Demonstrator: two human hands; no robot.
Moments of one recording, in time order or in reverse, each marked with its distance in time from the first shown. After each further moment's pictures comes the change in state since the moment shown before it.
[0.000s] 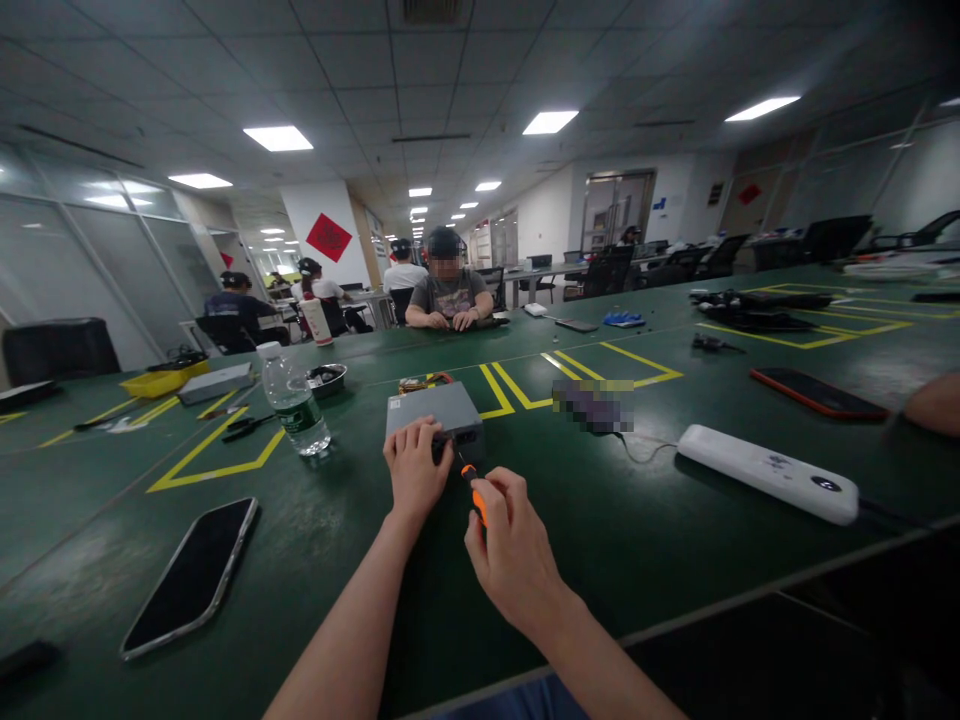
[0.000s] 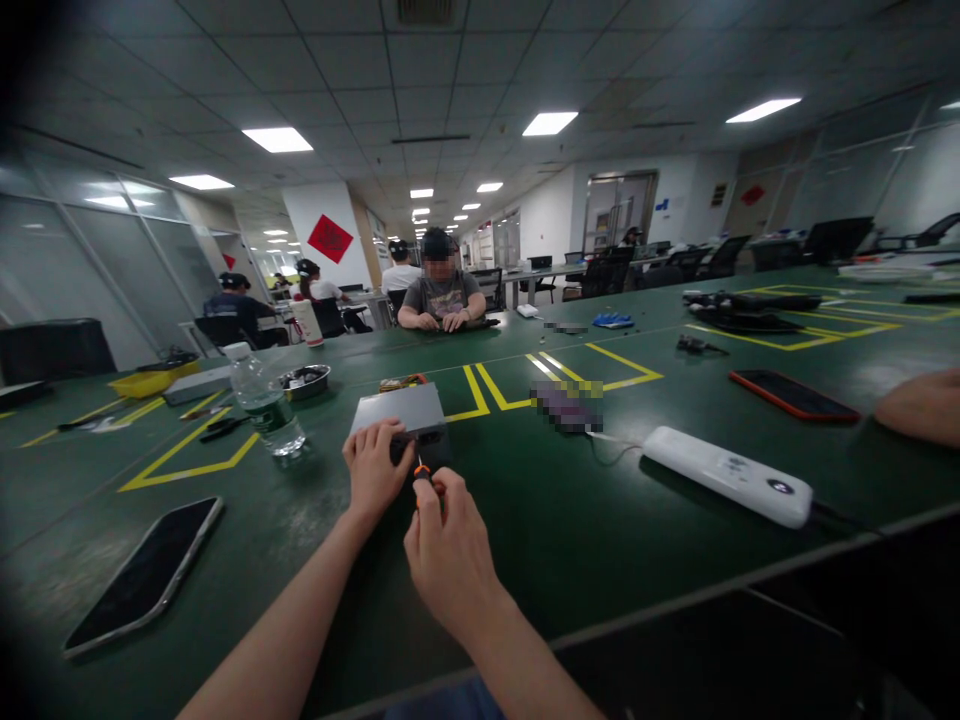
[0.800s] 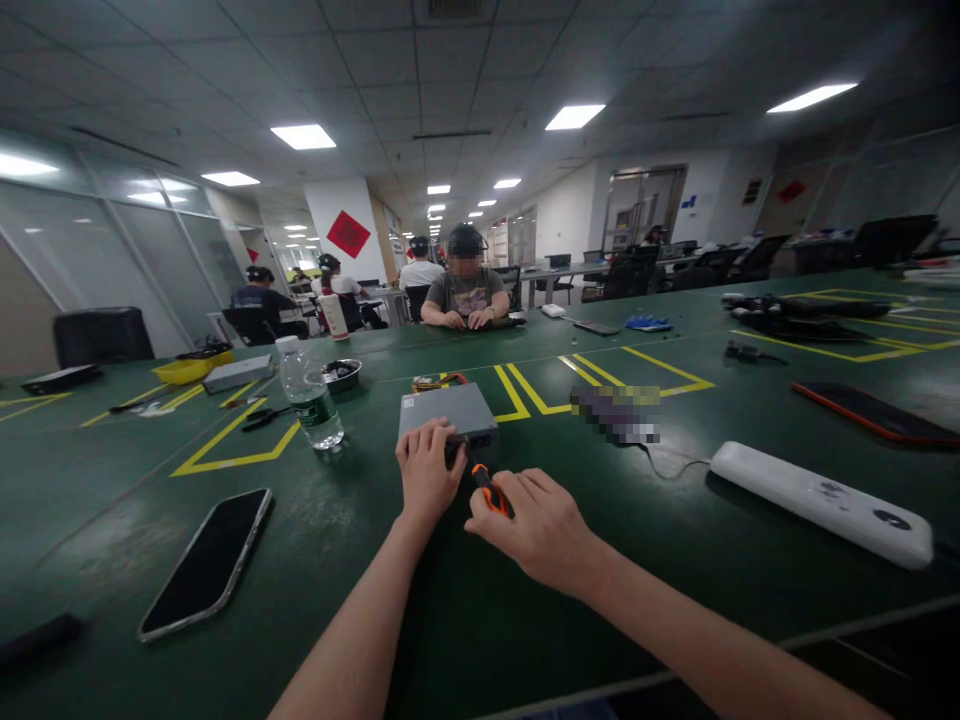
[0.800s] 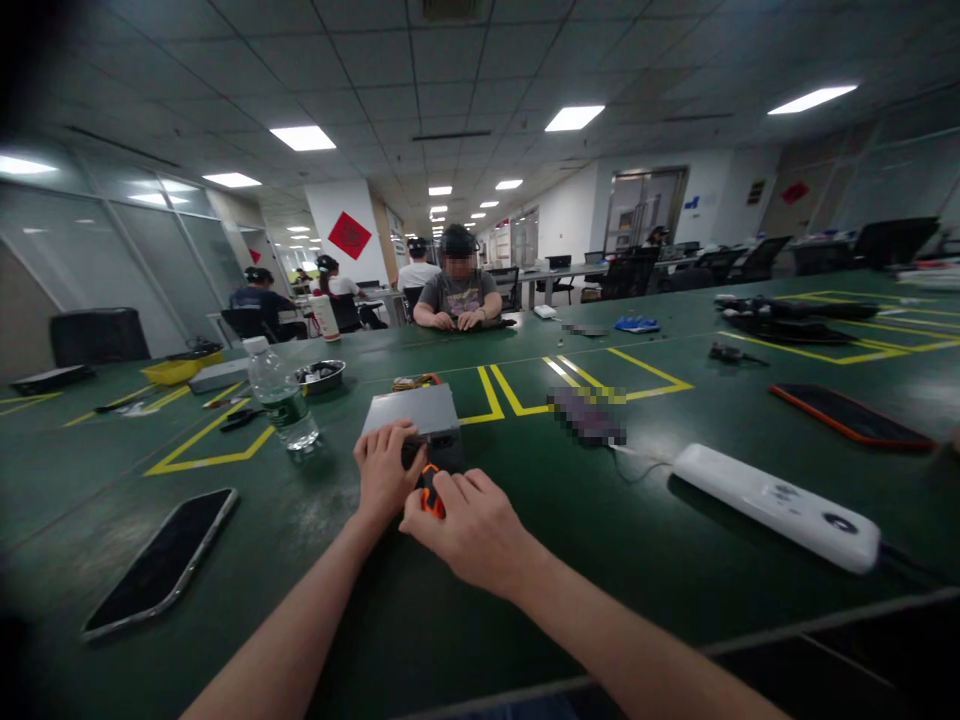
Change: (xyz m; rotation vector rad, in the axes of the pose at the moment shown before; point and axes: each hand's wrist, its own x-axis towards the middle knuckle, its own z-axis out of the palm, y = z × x) left_hand 0.001 -0.001 0.001 0.018 -0.013 -0.014; right_hand 0.033 0.032 -0.014 -0.131 -0.167 -0.562
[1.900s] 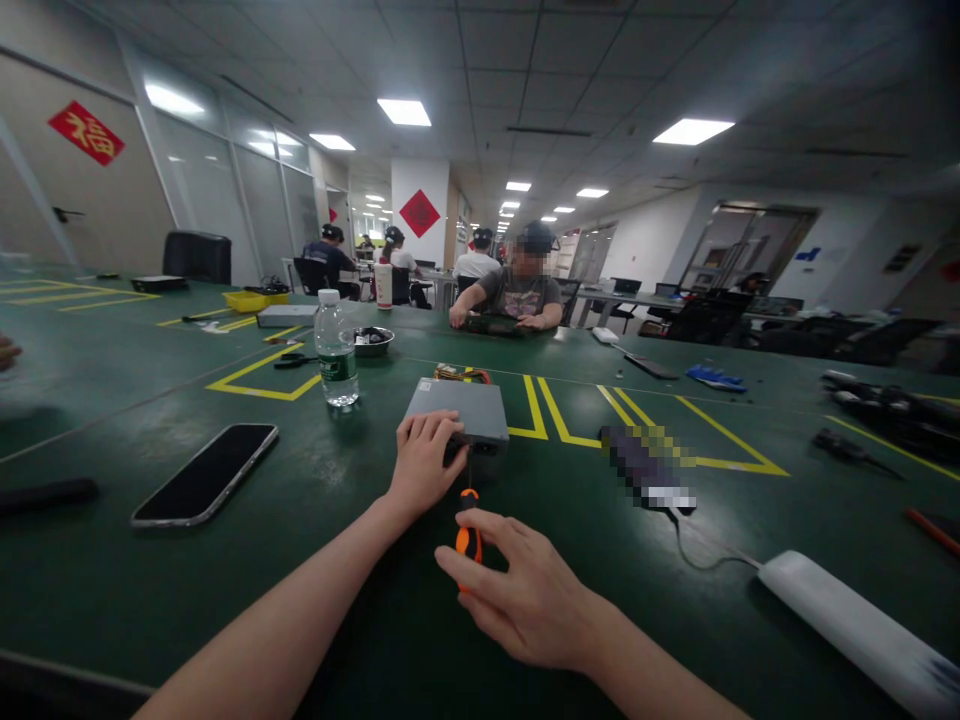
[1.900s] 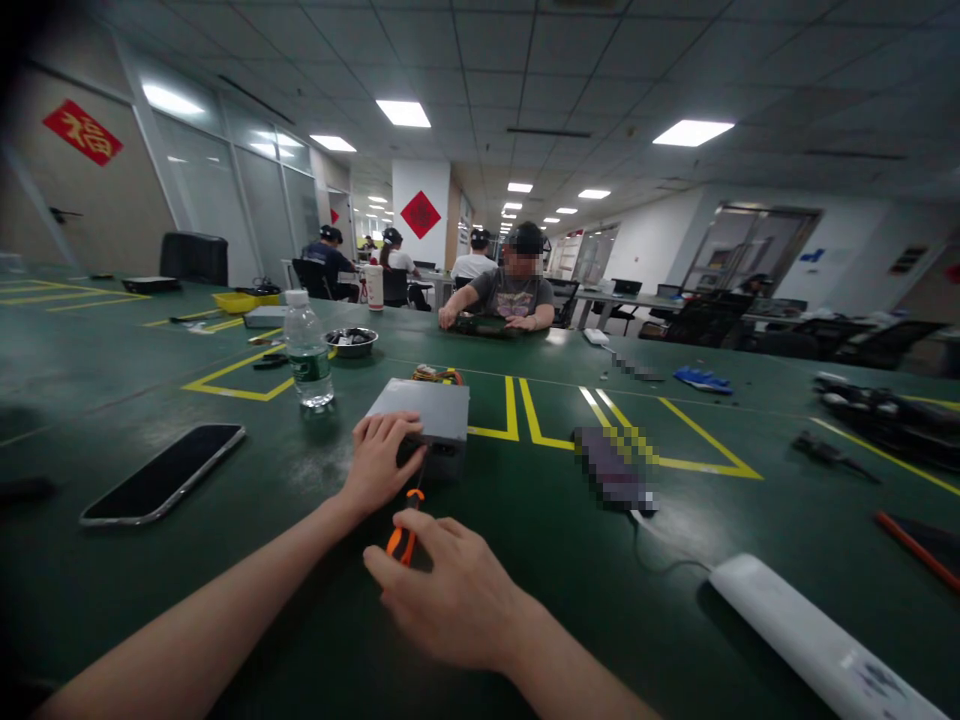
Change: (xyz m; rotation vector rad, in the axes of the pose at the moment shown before) left_hand 0.000 0.001 0.001 -0.001 -0.036 -0.031; right_hand -0.013 0.027 0.004 0.492 -0.083 -0.228
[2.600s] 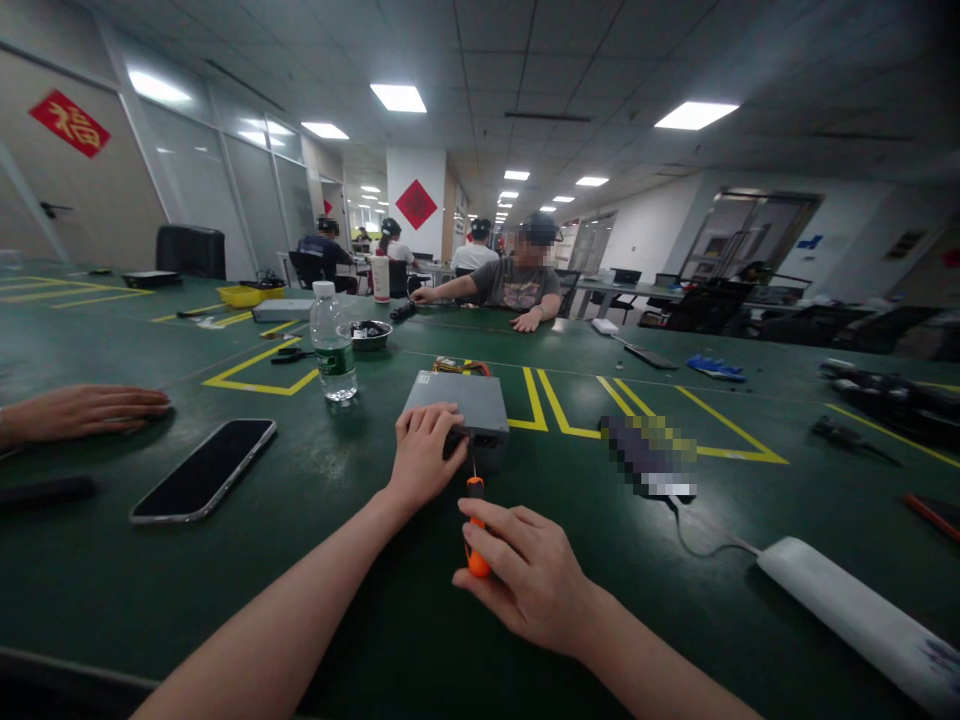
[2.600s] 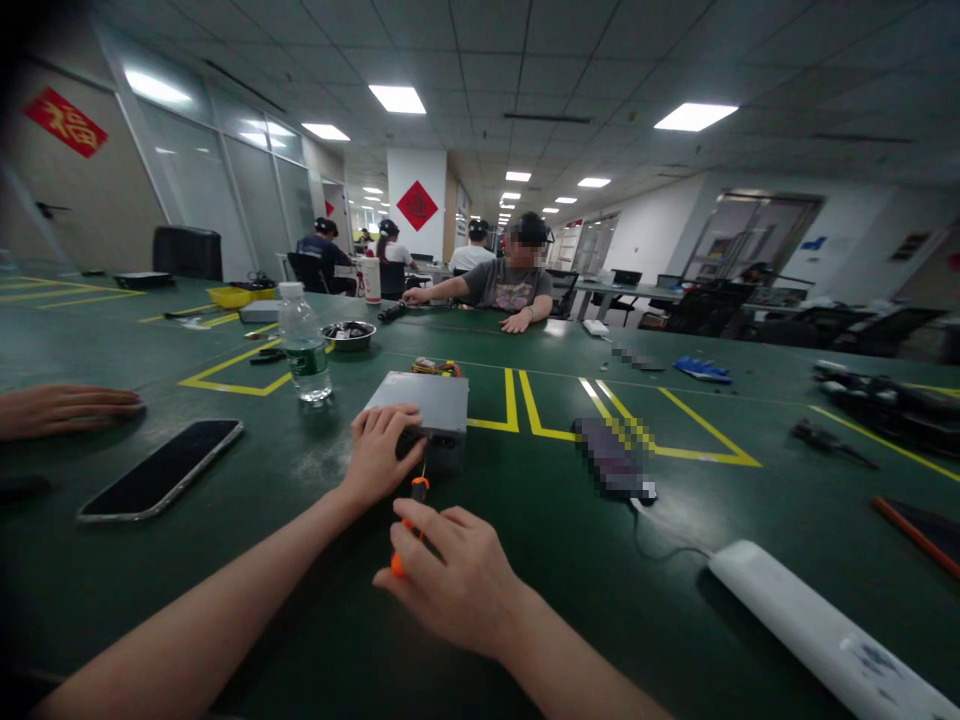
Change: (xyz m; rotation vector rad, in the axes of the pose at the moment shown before) left_hand 0.000 0.001 0.000 0.001 -0.008 -0.002; right_hand -0.003 0.005 0.012 0.023 0.208 0.024
